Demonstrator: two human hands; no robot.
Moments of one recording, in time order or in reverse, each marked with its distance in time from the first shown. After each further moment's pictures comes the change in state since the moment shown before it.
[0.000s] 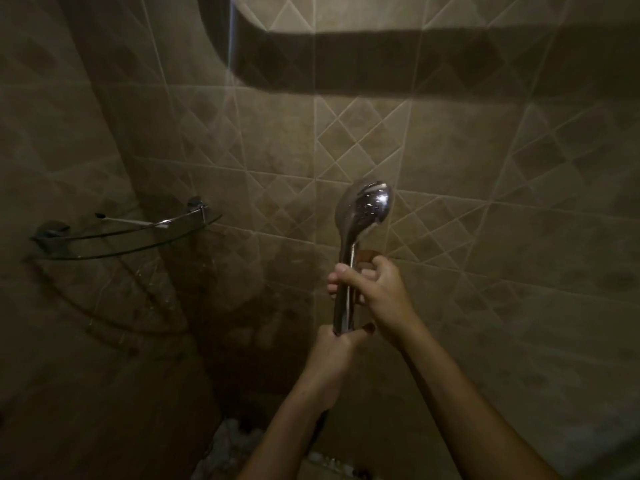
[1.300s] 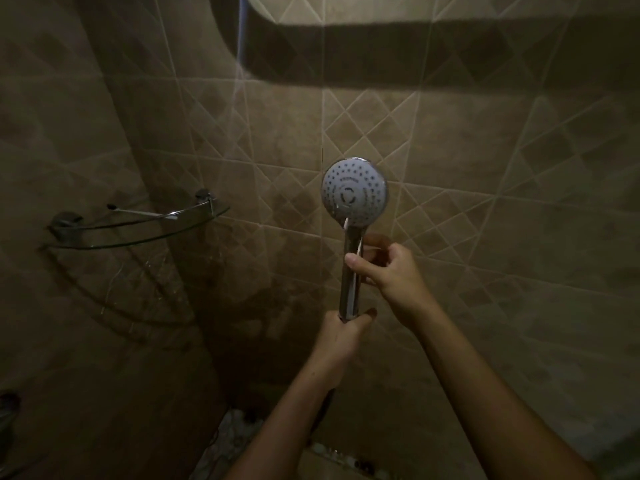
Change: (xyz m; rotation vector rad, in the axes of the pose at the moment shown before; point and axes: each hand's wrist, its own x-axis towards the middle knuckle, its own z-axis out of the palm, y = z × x) left_hand -0.004 0.010 0.005 -0.060 0.027 0.032; right_hand 0.003 -0.012 -0.011 -0.077 -0.017 -0.069
